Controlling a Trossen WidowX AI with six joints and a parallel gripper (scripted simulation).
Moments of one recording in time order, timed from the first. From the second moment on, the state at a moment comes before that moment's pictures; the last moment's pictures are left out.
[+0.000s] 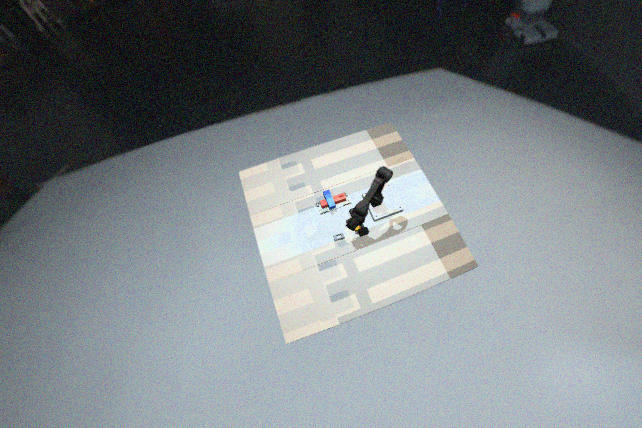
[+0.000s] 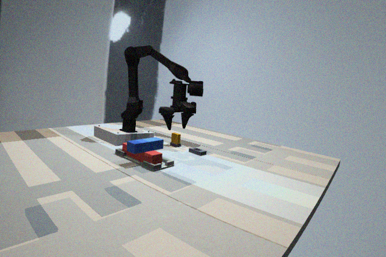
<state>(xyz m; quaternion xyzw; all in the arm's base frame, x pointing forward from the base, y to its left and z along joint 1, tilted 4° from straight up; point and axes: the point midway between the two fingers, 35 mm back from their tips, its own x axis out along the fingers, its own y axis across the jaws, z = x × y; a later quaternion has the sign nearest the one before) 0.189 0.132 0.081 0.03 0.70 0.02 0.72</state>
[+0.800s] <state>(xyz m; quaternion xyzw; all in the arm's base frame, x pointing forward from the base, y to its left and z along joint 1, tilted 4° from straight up) 0.191 0.136 0.045 0.03 0.69 0.02 0.72</state>
